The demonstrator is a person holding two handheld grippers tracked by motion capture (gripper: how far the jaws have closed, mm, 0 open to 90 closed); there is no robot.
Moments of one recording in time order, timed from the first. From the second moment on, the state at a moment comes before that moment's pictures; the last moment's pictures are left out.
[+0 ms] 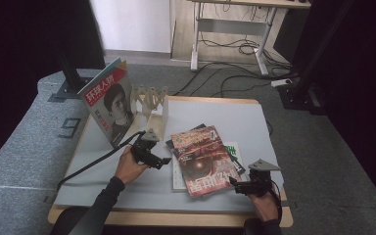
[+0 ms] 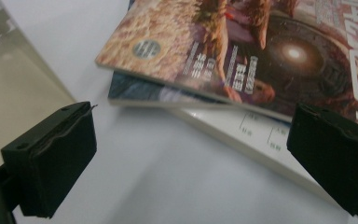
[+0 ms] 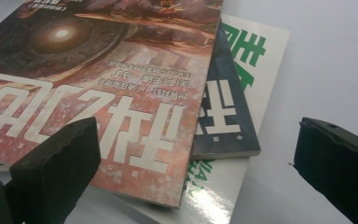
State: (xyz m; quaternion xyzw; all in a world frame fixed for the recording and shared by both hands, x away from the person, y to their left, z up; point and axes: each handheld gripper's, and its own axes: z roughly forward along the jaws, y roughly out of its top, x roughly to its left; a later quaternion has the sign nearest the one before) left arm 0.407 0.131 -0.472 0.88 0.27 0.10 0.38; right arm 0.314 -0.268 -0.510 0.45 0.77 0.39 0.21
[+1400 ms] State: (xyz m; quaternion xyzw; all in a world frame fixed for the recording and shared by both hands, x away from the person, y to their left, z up) left arm 0.479 0.066 -0.506 0.88 0.26 0.09 0.38; right arm 0.311 -0.262 -0.516 0.42 0.80 0.39 0.19
